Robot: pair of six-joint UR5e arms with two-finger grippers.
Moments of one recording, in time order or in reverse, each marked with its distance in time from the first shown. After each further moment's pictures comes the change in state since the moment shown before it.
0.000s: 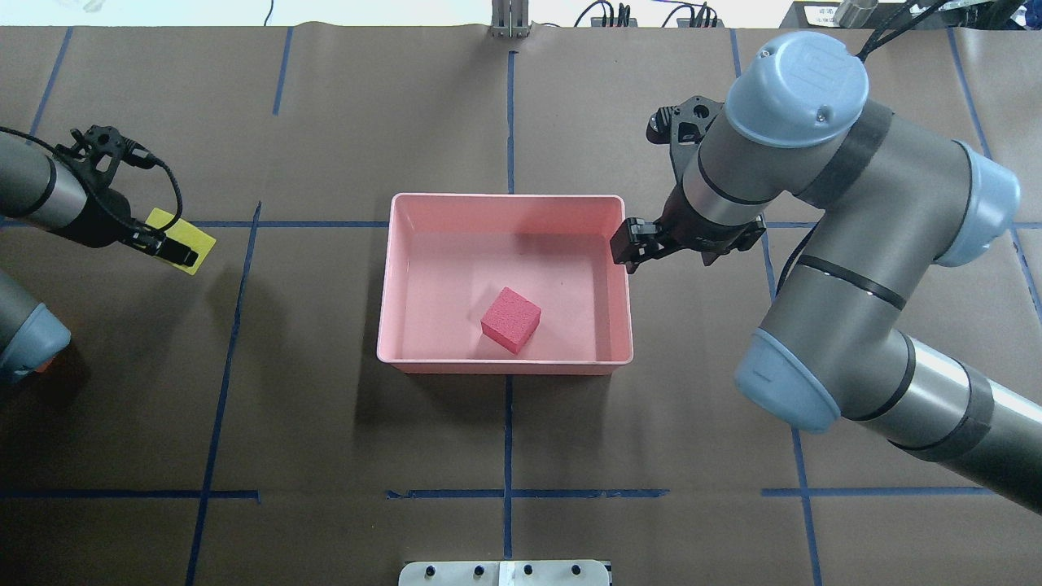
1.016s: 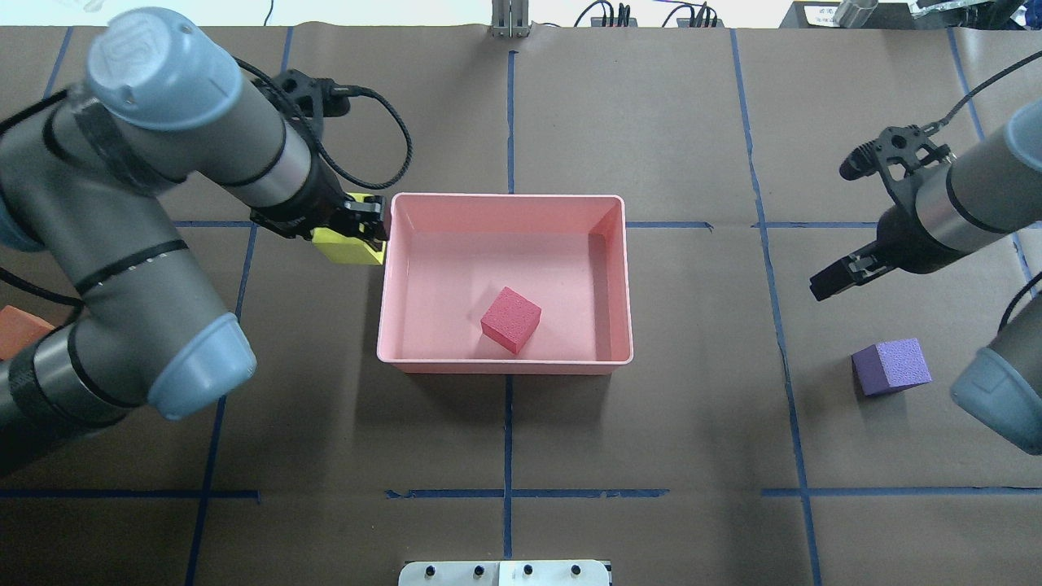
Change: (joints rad) left arm 0.302 -0.382 -0.184 0.537 0.237 -0.448; right arm 0.137 -0.544 0.102 0.392 0.061 -0.327
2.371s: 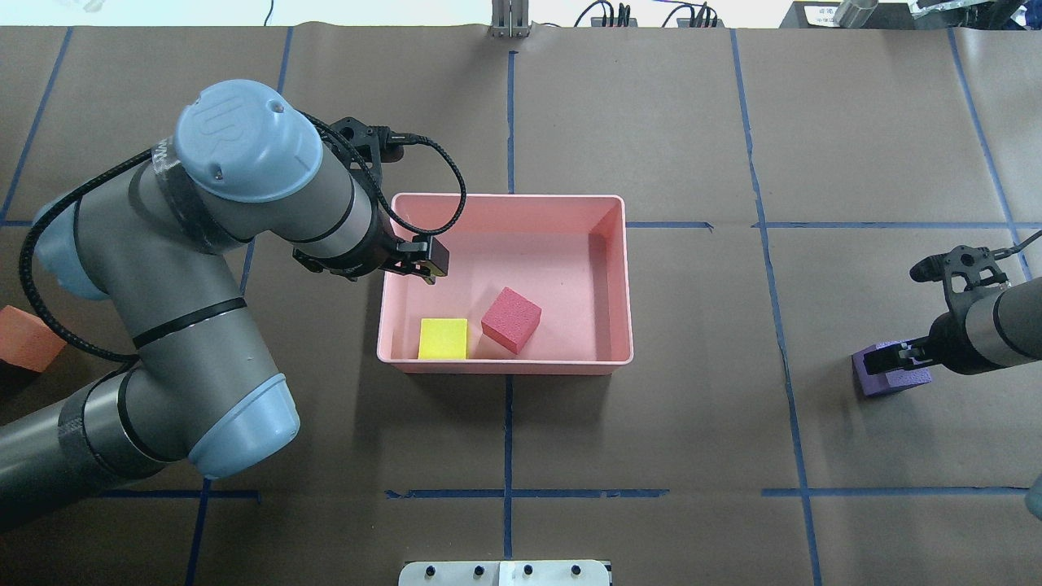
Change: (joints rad) left arm 0.025 -0.006 -0.011 0.004 0.021 -0.015; right arm -0.171 -0.179 -0.174 0.343 -0.130 0.366
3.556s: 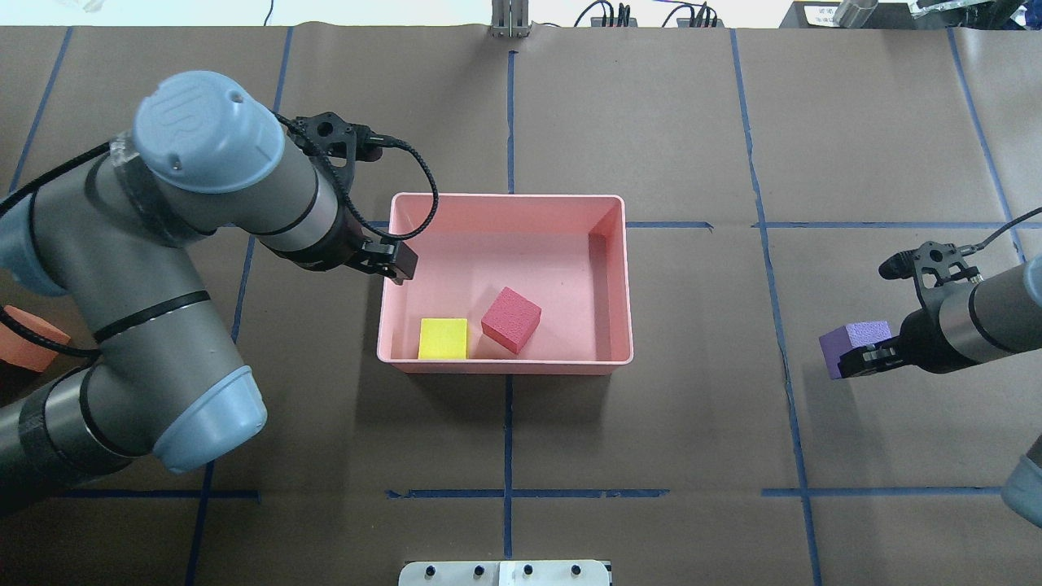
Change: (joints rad) left arm -0.142 0.156 -0.081 0.048 -0.102 0.517; right arm 0.065 0.198 0.149 -0.254 0.134 0.032
